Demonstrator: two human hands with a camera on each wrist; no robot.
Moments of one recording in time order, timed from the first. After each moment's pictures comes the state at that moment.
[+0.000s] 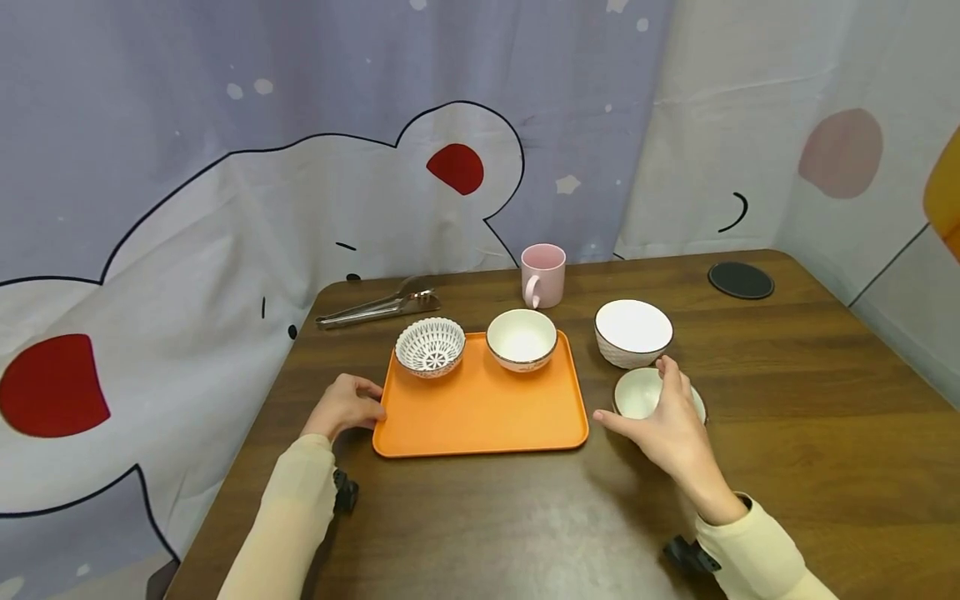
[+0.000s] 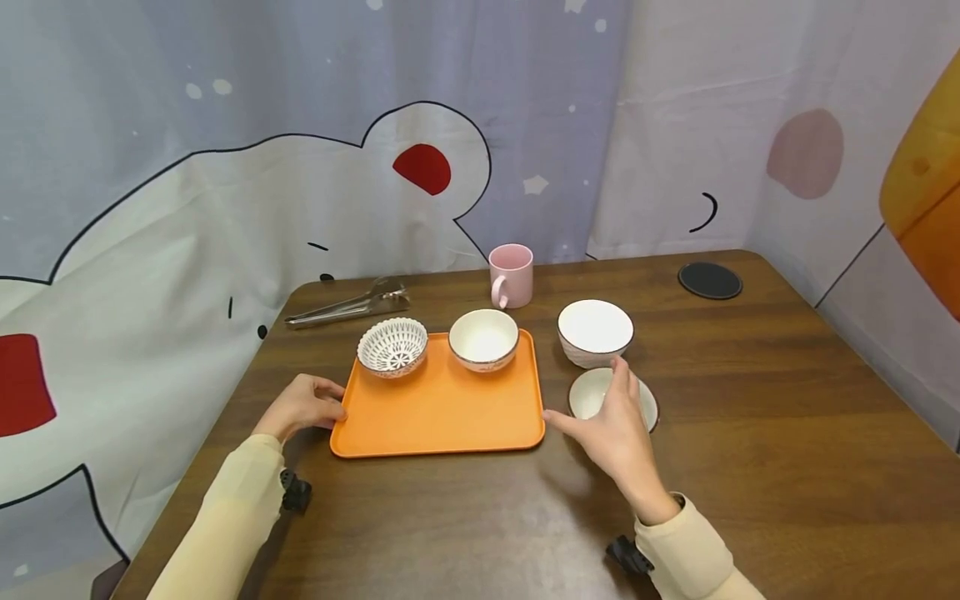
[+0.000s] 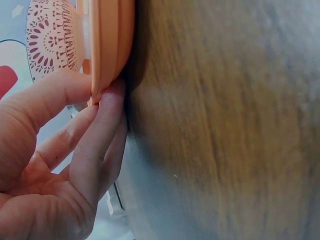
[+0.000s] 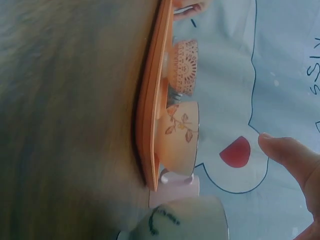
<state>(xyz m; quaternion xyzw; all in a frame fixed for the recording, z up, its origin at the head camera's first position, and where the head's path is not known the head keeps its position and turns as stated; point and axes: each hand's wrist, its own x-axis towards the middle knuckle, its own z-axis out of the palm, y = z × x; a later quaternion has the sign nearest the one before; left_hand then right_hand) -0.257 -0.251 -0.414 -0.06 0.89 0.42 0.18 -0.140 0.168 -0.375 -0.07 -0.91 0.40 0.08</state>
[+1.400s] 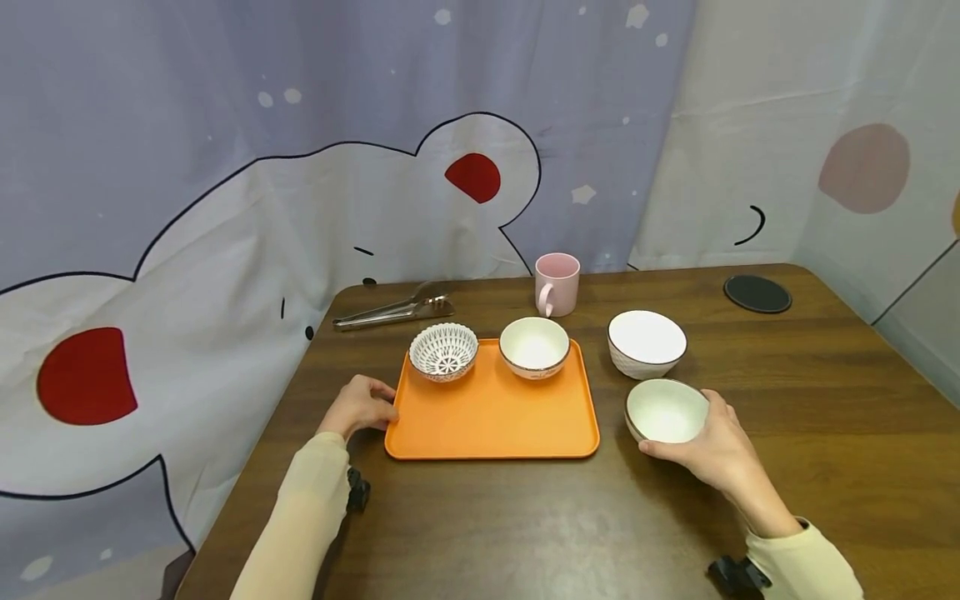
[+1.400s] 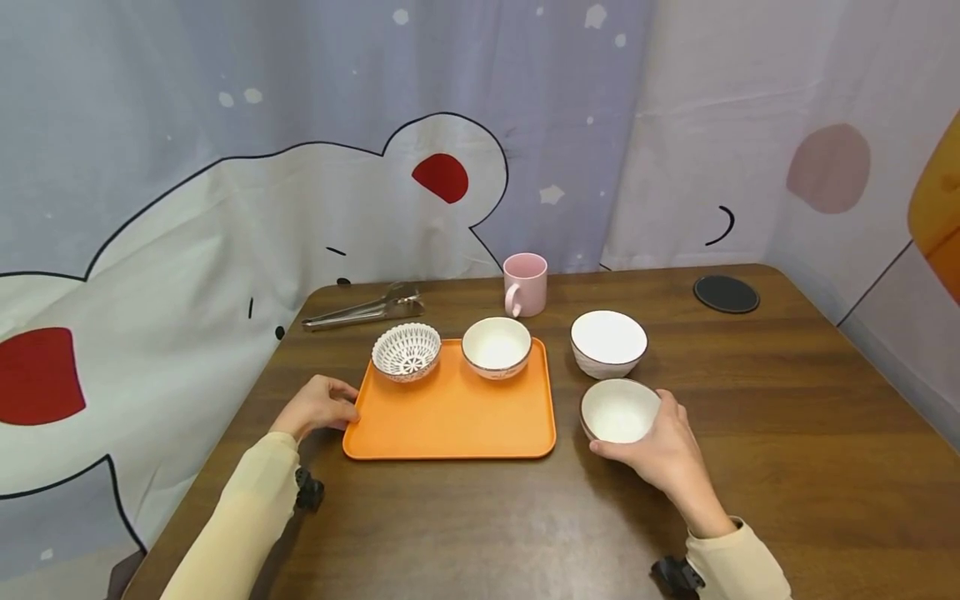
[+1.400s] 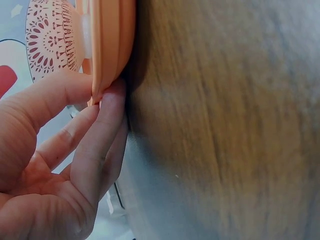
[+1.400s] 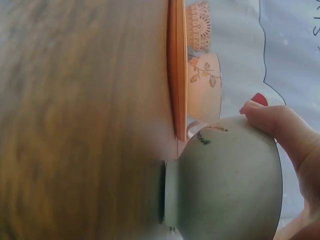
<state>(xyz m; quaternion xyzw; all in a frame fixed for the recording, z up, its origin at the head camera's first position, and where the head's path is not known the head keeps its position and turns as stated) -0.258 -0.251 -0.414 -0.06 0.89 0.42 0.16 -0.142 0.218 -0.402 -0.07 -0.93 0.35 0.02</state>
